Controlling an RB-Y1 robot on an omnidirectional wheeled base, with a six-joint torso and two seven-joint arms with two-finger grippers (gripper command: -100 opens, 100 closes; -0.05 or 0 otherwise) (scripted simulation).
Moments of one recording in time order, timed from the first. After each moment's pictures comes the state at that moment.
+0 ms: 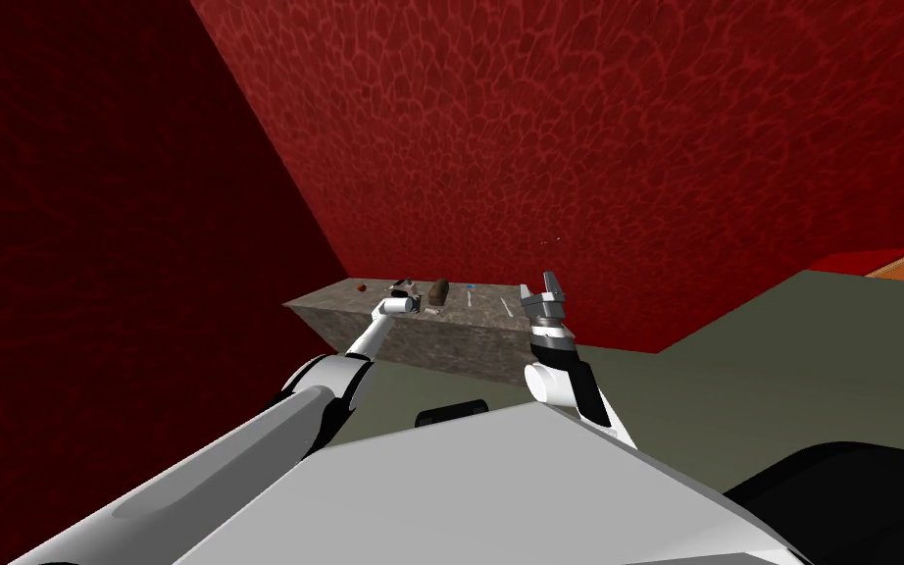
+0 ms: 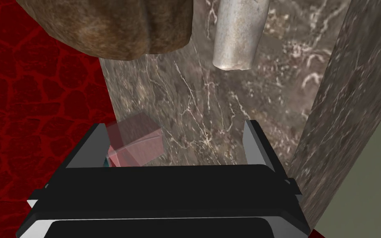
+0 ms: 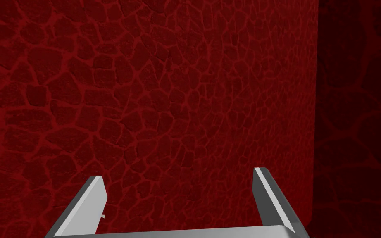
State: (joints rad) left arm -0.81 0.25 -0.10 -0.92 0.37 0.78 -0.08; right arm 0.49 0.01 -0.07 -2.36 -0.12 -0.38 -0.02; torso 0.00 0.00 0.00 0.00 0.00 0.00
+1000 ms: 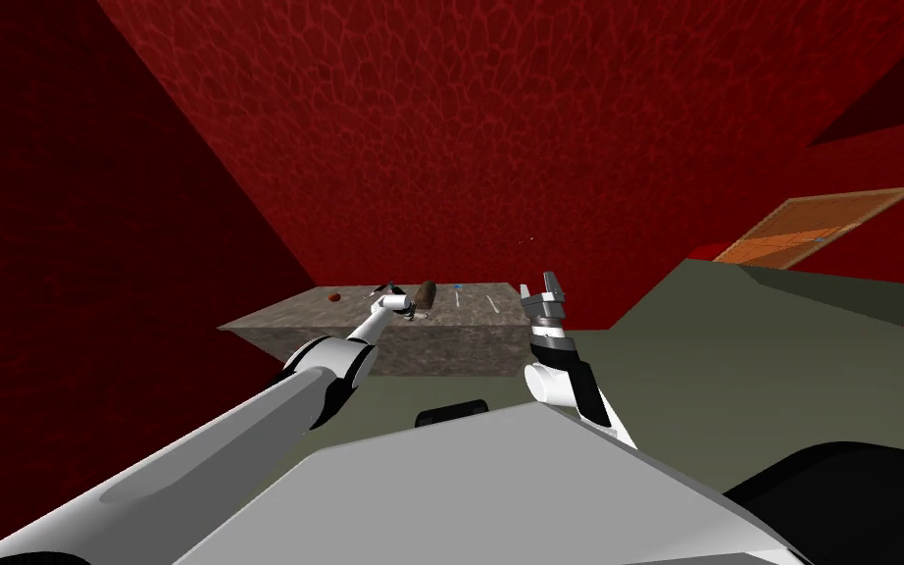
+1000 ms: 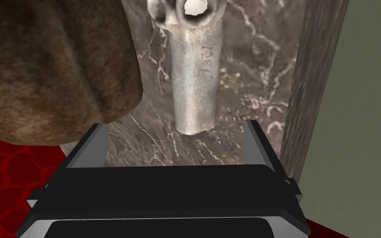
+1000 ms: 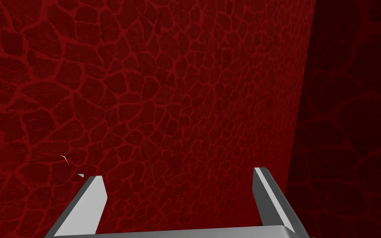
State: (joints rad) left arm -0.95 0.28 -0.12 -0.64 0.36 0.95 -0.07; right arm 0.49 0.01 -0.07 -2.36 -0.12 -0.38 -0.02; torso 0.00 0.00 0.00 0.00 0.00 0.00
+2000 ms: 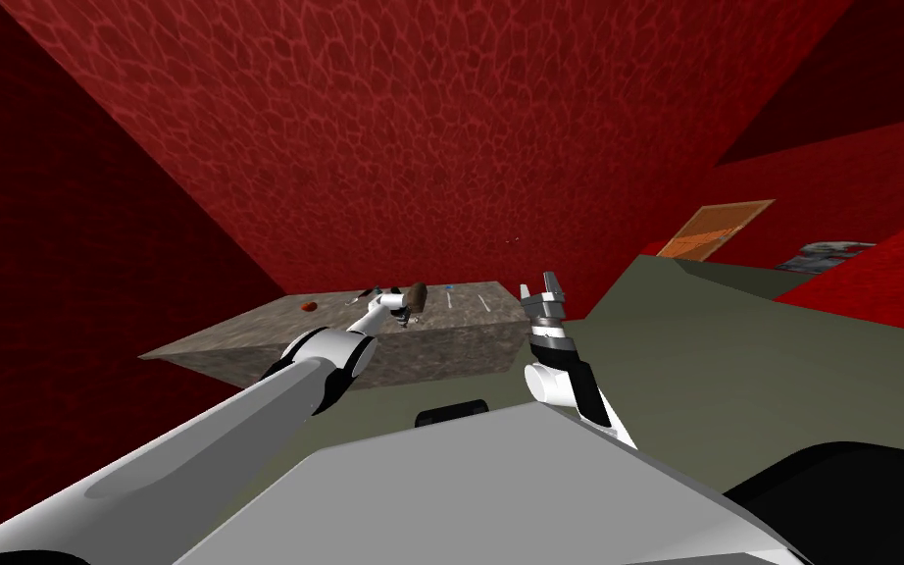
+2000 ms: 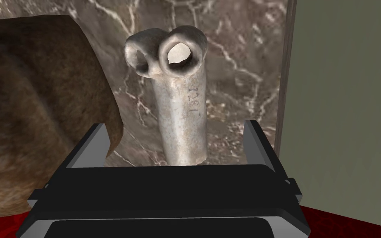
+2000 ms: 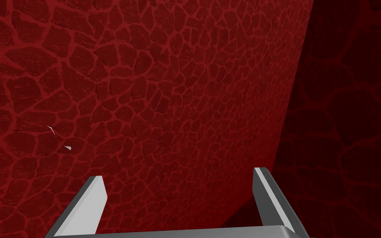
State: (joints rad) left arm -1.04 0.31 -0.13 -0.47 0.36 1.07 -0.07; right arm 0.49 0.01 -0.07 -2.36 -0.12 -0.38 -0.02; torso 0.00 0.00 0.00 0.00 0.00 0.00
